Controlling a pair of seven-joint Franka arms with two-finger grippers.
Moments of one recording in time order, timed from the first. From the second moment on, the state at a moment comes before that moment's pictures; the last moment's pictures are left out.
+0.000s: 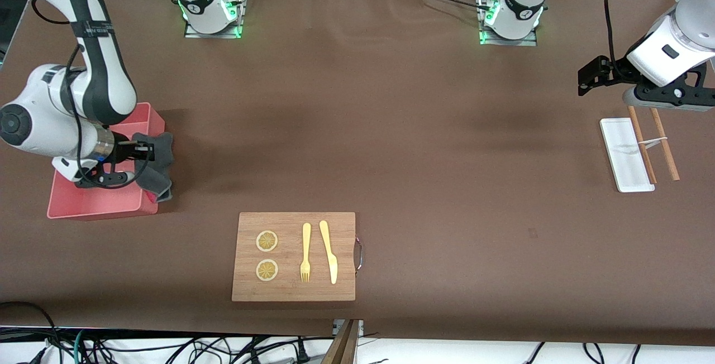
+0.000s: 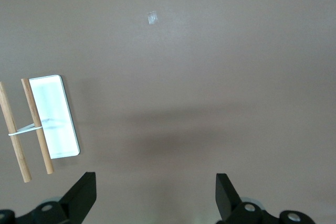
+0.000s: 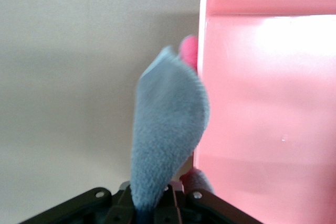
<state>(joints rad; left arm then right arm) 0.00 -0.05 -0.09 -1.70 0.01 1.56 0.00 0.13 0.33 -0.21 -1.96 0.13 2.11 -0.29</state>
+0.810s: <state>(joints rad) 0.00 -0.02 -0.10 -1.68 0.01 1.56 -0.01 0.09 0.06 -0.23 -1.95 -0.09 1.90 -0.32</state>
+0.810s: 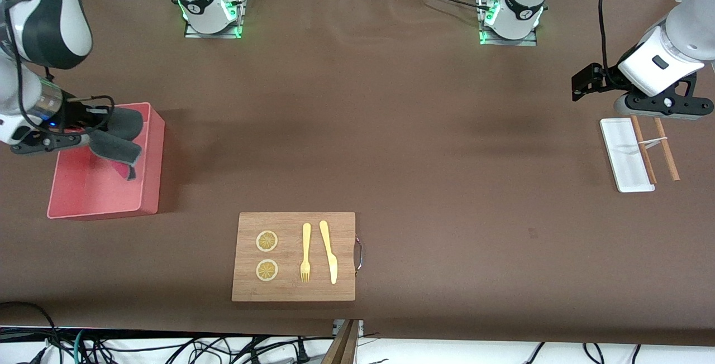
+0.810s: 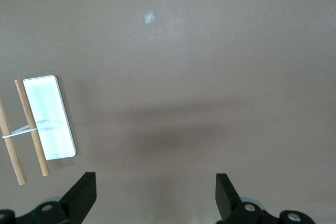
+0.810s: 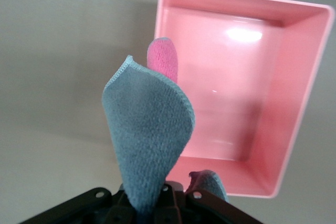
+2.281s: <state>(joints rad) 0.00 -0.01 -0.10 -1.67 0.01 1.55 -0.01 0.05 0.11 -0.23 -1.93 0.01 1.95 -0.30</state>
